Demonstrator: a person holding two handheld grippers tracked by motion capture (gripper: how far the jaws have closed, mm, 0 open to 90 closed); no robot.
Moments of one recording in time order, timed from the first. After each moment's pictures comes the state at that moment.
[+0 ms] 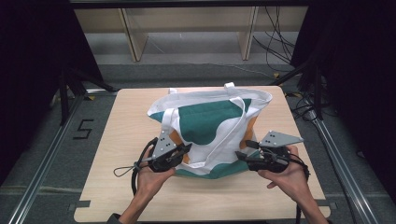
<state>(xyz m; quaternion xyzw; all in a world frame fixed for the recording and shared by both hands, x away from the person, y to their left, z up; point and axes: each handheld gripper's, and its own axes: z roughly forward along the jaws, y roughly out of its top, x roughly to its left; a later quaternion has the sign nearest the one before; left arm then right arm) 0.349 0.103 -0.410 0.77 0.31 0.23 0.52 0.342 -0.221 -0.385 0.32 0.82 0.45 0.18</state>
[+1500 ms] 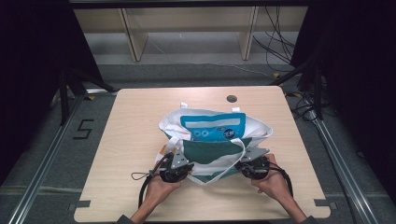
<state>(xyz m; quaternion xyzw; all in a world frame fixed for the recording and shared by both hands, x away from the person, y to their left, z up) 0.360 0.089 -0.495 0.86 0.29 0.19 0.38 0.368 -0.212 -0.477 0.25 0.90 0.33 0.16</state>
